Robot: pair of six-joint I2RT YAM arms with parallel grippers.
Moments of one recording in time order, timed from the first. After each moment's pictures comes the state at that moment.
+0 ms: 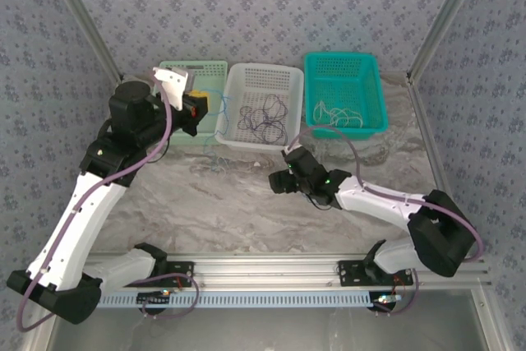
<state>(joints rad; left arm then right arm) -0.45 1.06 1.37 -0.55 0.21 -0.10 0.82 1.38 0.76 -0.19 0.14 0.39</state>
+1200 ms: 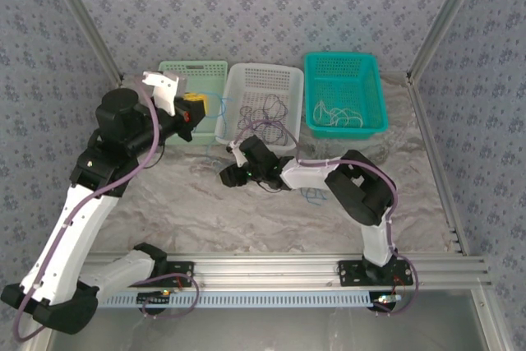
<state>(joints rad) -0.45 0.99 1.35 -0.53 0.27 -0.14 0.89 1.95 1.14 0.14 -0.25 0.38</state>
